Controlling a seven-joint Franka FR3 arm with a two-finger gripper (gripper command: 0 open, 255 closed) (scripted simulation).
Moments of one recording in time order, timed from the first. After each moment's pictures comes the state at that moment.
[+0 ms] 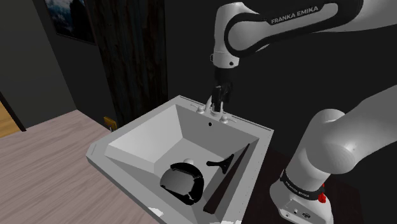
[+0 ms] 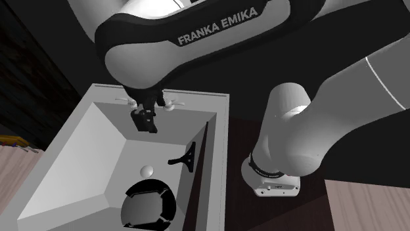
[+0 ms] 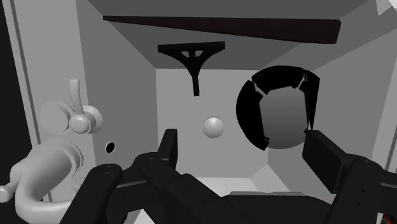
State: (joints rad) arm 0.00 -0.56 0.05 -2.52 0.03 1.87 -0.06
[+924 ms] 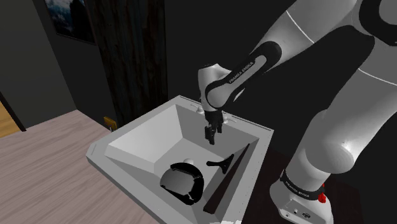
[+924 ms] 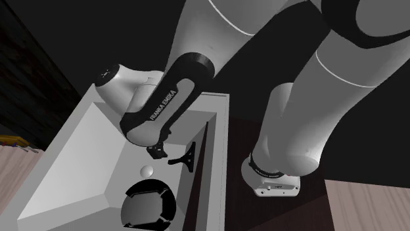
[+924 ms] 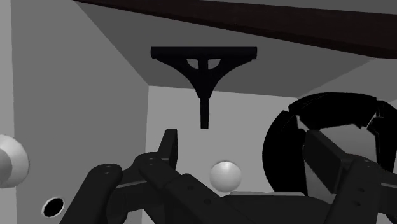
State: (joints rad) arm -0.02 -0.13 0.06 -2.64 -0.05 2.28 -0.07
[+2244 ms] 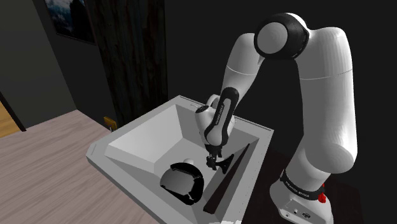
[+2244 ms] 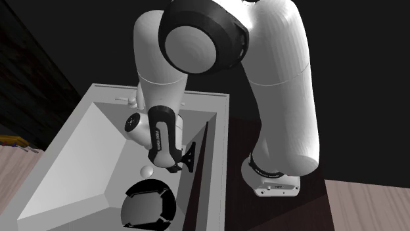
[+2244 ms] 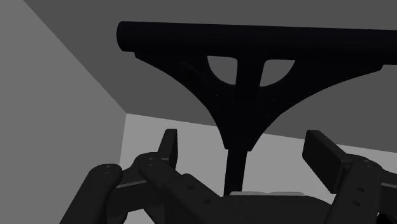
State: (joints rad) arm -0.02 0.47 -0.01 -2.54 -0.24 2.67 0.00
